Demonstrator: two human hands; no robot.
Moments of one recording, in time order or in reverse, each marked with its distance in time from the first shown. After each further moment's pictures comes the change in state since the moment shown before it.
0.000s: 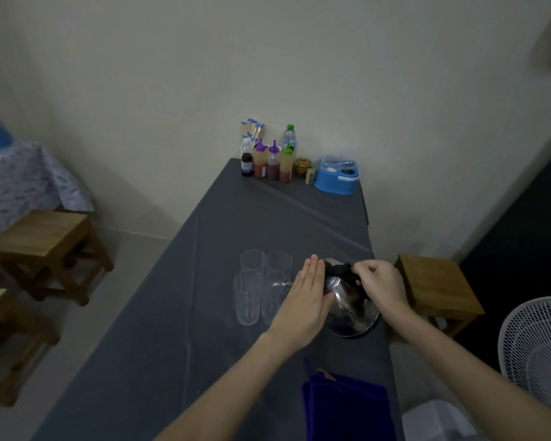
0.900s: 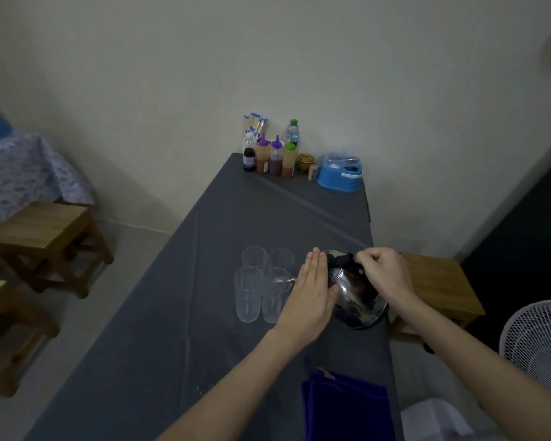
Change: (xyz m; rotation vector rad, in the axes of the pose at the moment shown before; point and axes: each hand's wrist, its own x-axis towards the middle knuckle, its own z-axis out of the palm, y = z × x) left_hand 0.009 0.001 0.006 -0.081 0.052 -0.064; right_hand 0.014 -0.018 -0.007 -0.085 -0.035 -0.093
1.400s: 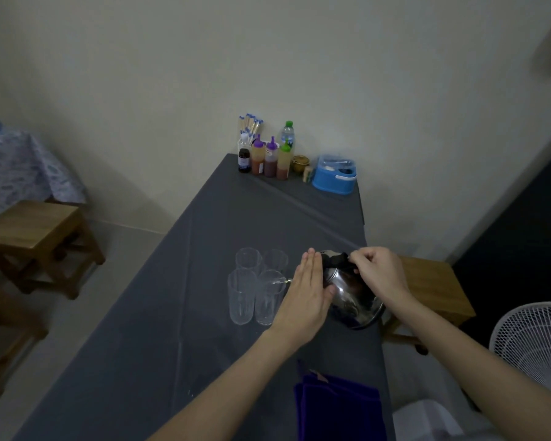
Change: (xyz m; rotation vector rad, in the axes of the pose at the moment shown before) left_hand 0.005 0.004 0.000 -0.018 0.001 -0.004; right_hand 0.004 -0.005 -0.006 -0.080 0.003 -0.007
